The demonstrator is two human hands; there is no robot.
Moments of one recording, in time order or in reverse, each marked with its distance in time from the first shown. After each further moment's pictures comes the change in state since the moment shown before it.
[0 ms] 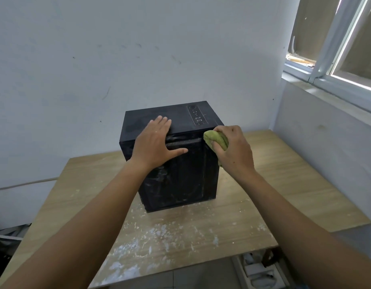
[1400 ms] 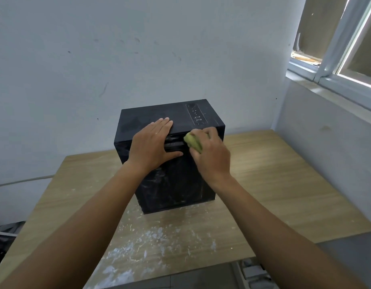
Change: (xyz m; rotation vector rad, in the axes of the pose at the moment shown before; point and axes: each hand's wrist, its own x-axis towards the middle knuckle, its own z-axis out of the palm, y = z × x) left_hand 0.006 -0.006 0.019 0.088 0.103 0.046; right_hand 0.004 -0.020 0.050 -0.147 0.085 -0.160
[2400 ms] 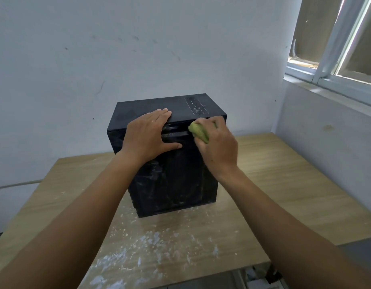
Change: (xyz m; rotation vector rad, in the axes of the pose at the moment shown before) left_hand -0.003 -0.002 0.005 -0.005 0.069 0.006; right_hand -0.005 0.018 0.008 0.008 0.127 -0.045
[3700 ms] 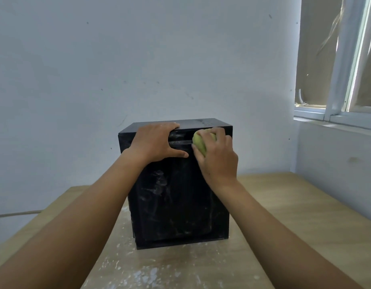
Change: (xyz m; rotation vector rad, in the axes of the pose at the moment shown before) left_hand -0.001 0.010 -0.007 0.077 -0.084 -0.091; right_hand -0.018 0.006 0.030 -0.050 0.207 -0.150
